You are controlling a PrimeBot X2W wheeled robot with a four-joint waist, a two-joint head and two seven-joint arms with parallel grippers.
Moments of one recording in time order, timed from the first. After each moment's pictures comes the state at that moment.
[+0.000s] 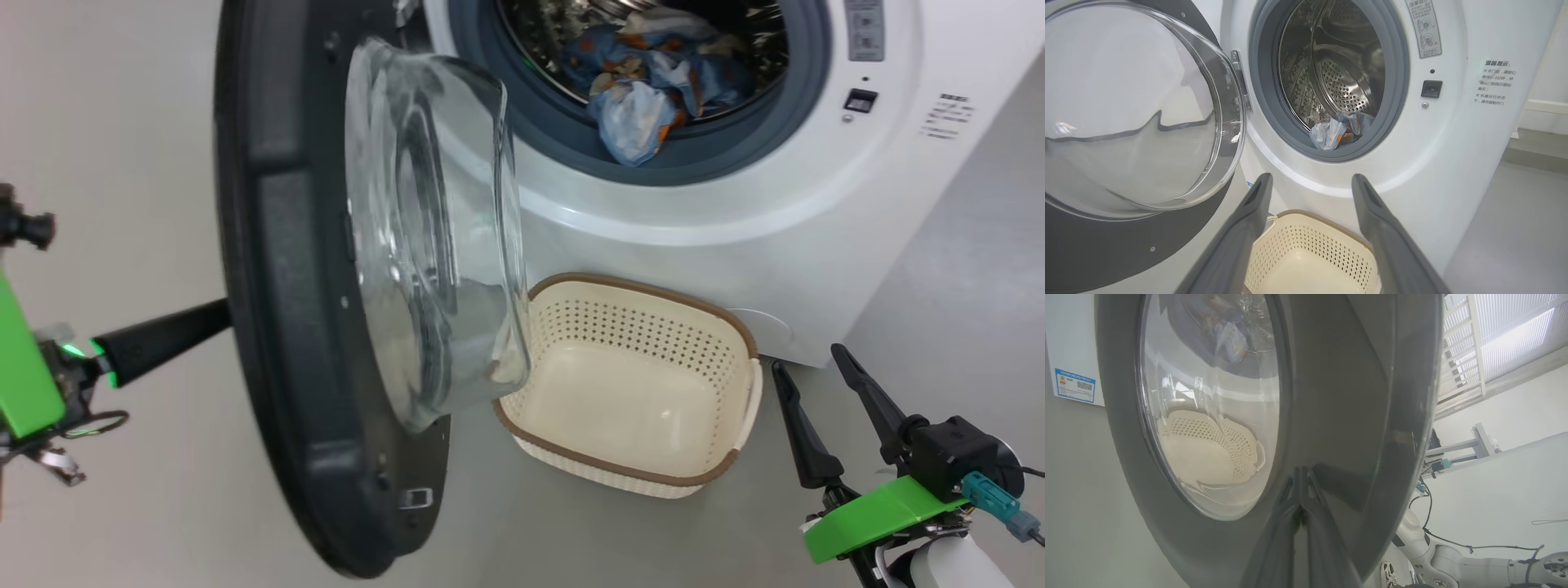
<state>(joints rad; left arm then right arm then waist) -0.53 0.57 -0.09 0.04 -1.62 -0.12 1.12 -0.11 -0.20 0.16 0.21 0.27 0.12 -0.25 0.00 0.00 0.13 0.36</state>
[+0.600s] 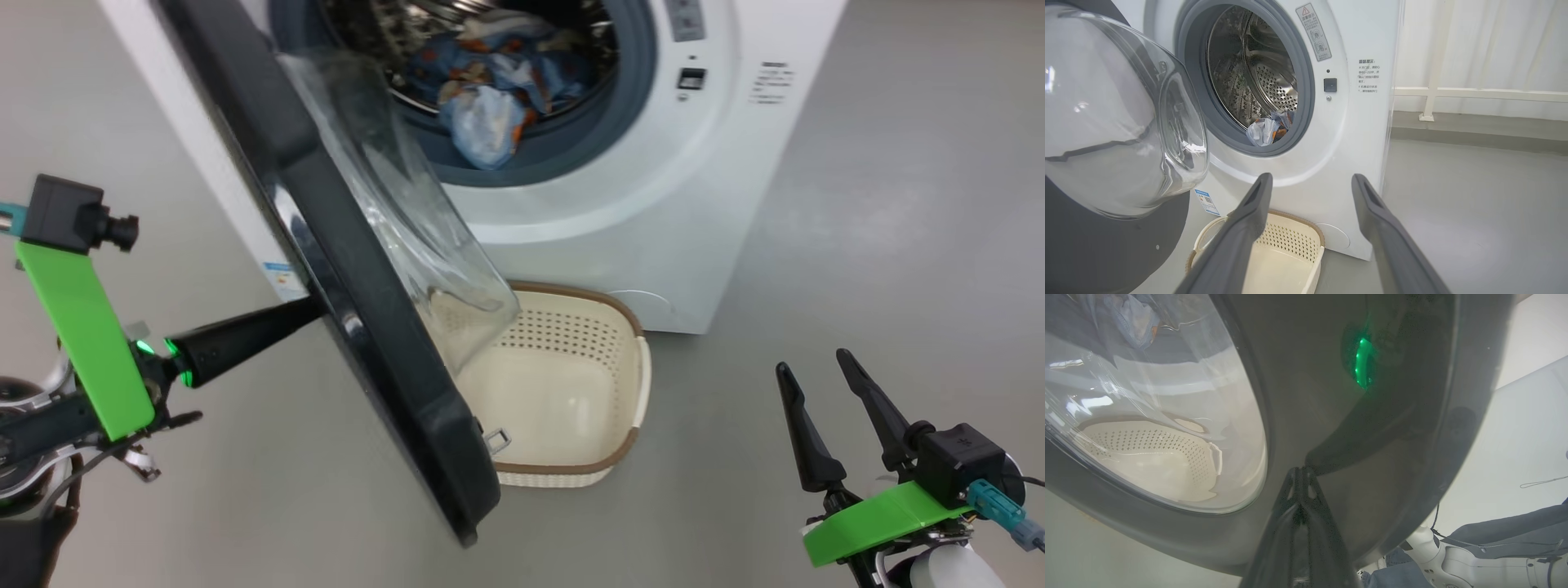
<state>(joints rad) -0.54 0.48 -0.16 0.00 -1.53 -0.12 1.06 -0.09 -0.17 0.12 0.20 0.27 0.12 -0.25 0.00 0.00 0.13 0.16</state>
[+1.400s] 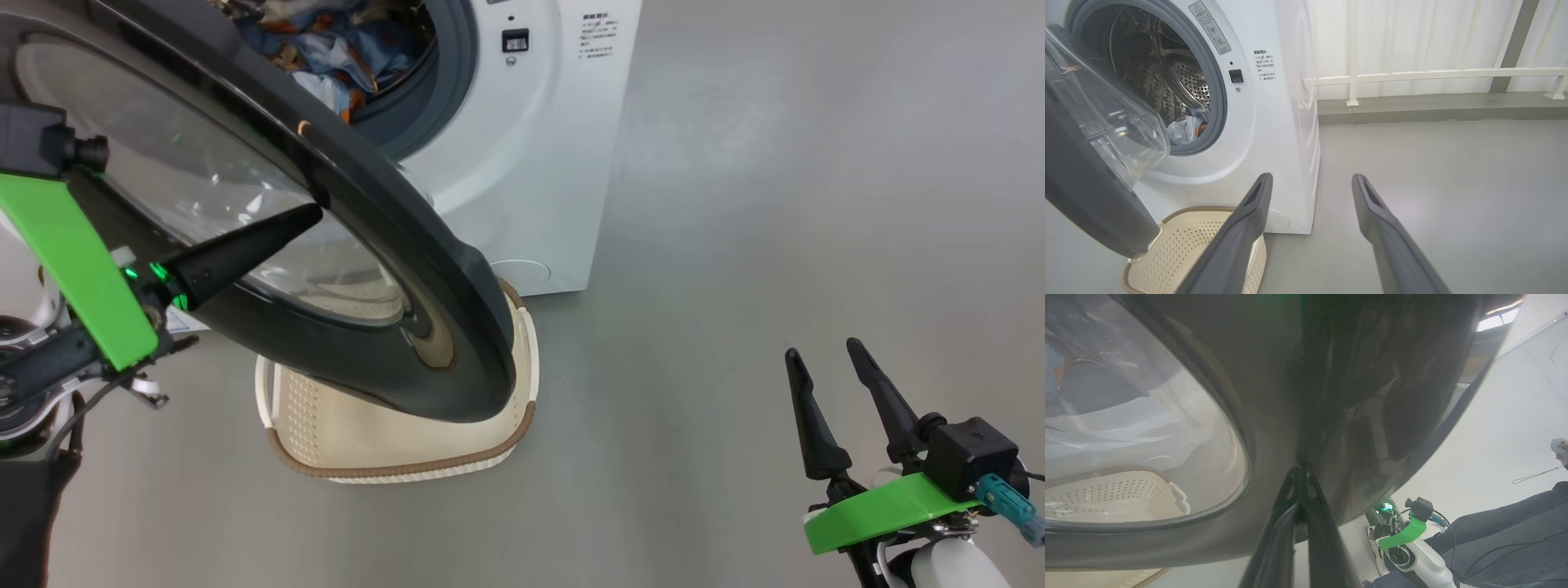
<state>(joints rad) -0.67 0.47 -0.21 0.07 -1.47 -0.12 0.90 -0.09 -0.13 0.08 0.19 0.27 0.12 -0.25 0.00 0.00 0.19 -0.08</state>
